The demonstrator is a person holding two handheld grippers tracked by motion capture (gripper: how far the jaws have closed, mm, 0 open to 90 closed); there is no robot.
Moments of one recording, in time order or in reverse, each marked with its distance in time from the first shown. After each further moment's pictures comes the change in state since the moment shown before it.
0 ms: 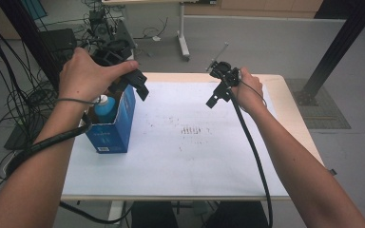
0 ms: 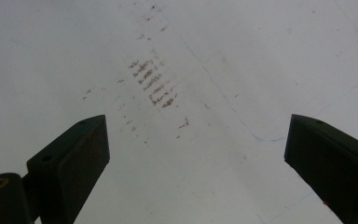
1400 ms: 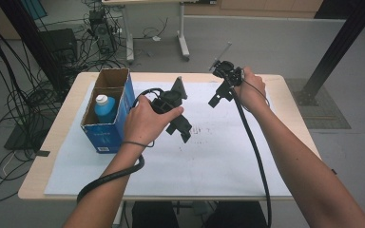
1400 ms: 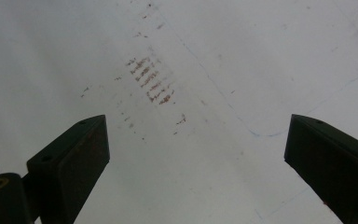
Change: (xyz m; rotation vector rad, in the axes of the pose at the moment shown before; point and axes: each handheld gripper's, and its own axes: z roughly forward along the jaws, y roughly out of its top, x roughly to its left) left arm -0.056 0.006 0.144 0.103 -0.076 0.133; right arm -0.004 -0.005 -0.003 -0.007 0.001 0.011
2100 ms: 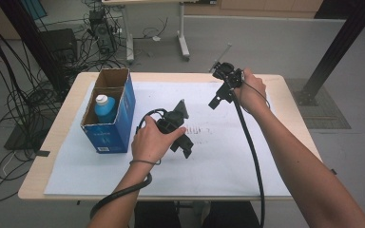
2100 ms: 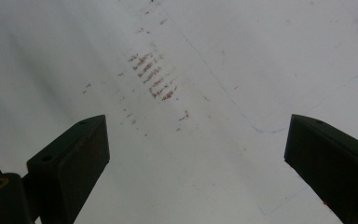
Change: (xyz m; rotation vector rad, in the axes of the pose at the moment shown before) left arm 0.005 -0.008 0.059 0.039 0.007 -0.028; right arm 0.005 -0.004 0.000 0.008 -0.002 0.002
